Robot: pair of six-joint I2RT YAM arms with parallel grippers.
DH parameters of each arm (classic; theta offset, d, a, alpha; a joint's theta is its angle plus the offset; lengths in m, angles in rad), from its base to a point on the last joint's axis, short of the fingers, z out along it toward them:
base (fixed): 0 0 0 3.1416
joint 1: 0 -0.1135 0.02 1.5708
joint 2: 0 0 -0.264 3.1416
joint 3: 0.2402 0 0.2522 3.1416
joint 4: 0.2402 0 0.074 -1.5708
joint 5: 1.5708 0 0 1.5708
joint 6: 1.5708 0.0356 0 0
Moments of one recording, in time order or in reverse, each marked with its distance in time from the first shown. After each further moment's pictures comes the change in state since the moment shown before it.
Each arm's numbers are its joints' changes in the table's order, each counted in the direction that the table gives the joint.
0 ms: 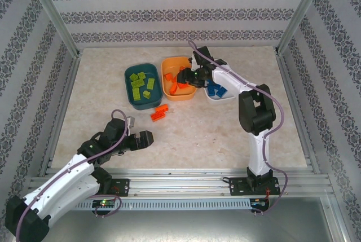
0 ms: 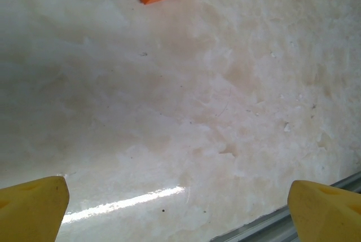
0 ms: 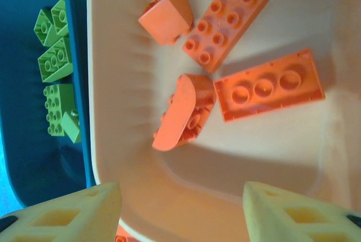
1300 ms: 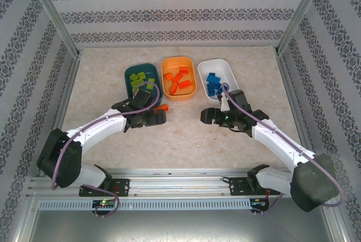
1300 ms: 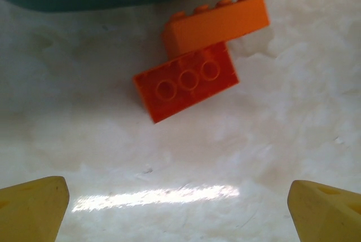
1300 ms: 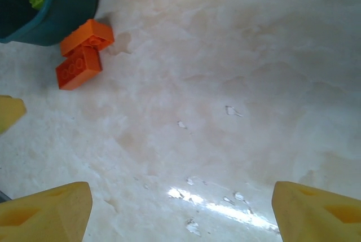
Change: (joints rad) left arm 0.001 0.728 0.476 0.016 -0.179 0.057; right arm 0.022 -0.919 -0.977 -0.133 0.051 -0.023
